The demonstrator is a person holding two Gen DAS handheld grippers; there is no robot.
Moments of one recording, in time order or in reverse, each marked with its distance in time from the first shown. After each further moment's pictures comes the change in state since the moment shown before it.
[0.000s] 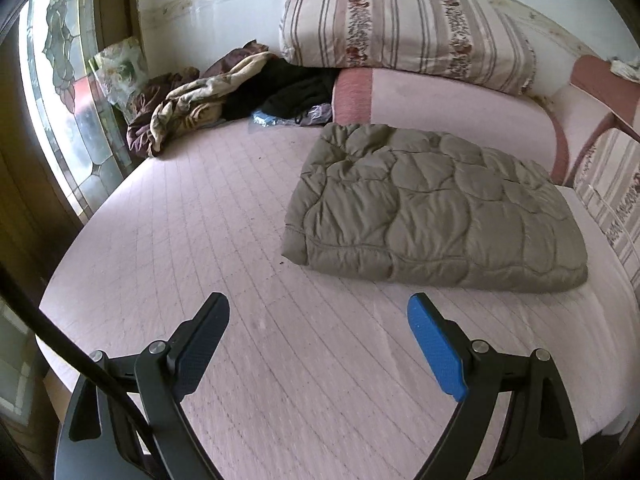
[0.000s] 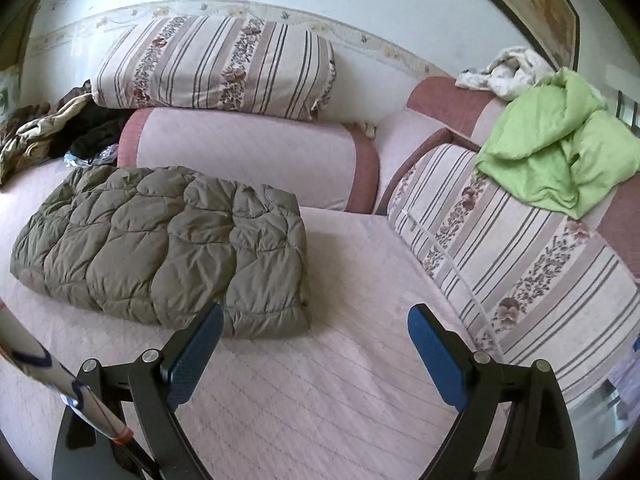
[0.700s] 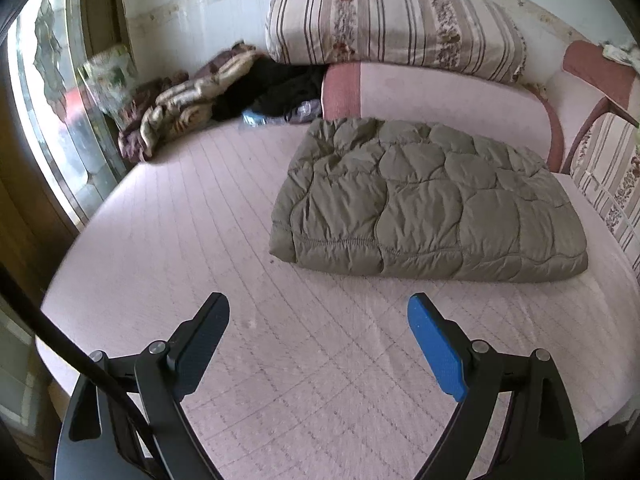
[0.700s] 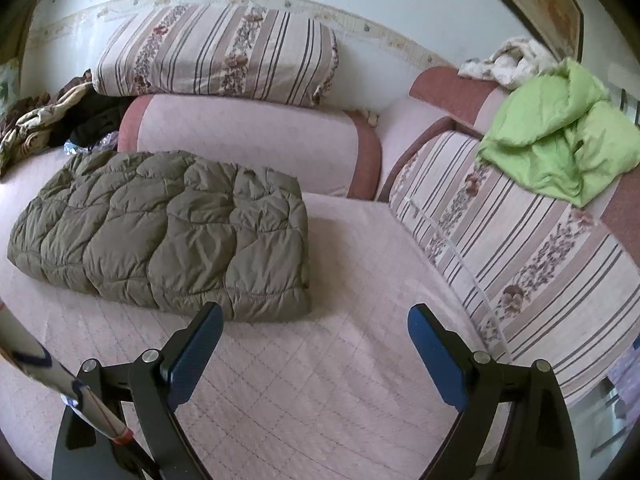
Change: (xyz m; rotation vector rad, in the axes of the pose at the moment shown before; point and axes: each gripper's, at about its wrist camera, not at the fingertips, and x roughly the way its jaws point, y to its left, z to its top) left arm 0.021 -0.010 0.002 0.020 0.039 -0.011; right arm 0.019 0.004 -0.015 0.008 0.058 0.014
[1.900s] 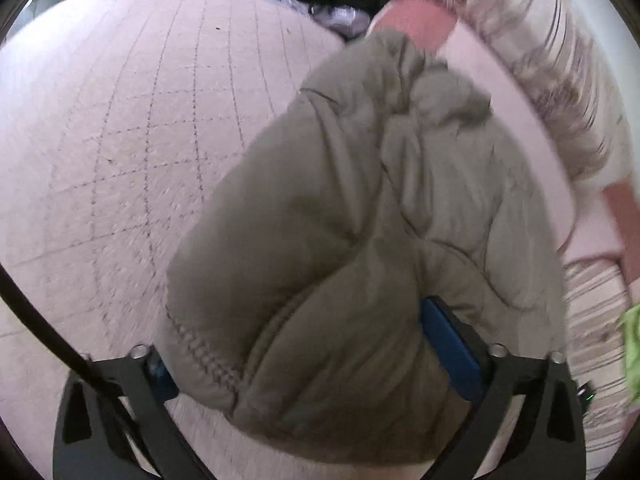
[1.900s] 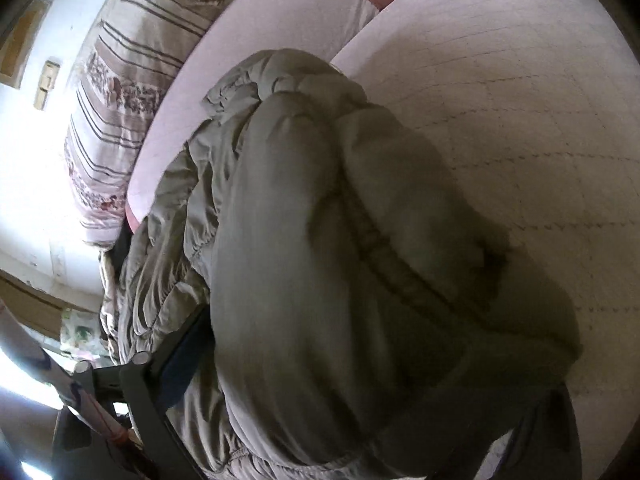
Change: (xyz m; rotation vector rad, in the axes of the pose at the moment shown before) left arm 0.243 0.044 0.063 -0.451 0.295 -0.316; right arm 0.278 0.002 -0.015 0.854 0.324 0.659
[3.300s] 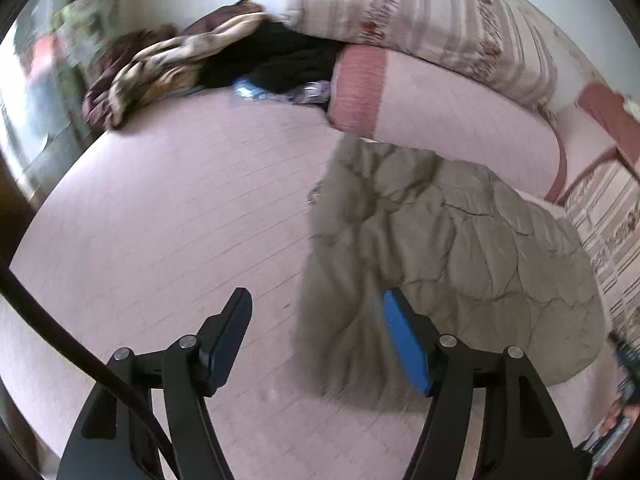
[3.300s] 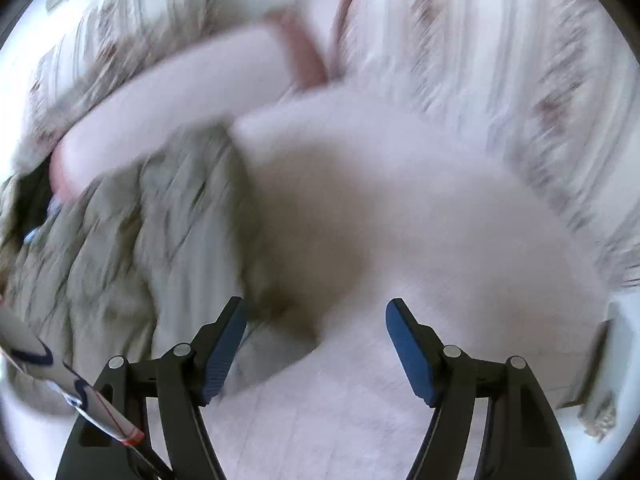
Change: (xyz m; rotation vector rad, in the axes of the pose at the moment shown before) left arm -0.144 -0.011 -0.036 0.392 -0.189 0.165; right arm -0.182 0.019 -0.072 -0.320 -0.251 -0.585
